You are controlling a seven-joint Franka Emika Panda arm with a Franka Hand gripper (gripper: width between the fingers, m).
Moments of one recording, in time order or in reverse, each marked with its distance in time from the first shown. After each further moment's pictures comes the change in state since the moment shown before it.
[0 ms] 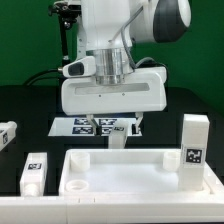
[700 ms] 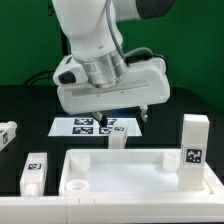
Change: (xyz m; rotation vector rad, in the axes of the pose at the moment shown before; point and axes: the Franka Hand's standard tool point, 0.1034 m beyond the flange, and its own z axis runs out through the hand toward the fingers) arm 0.003 -0.013 -0.022 0.131 -0.493 0.081
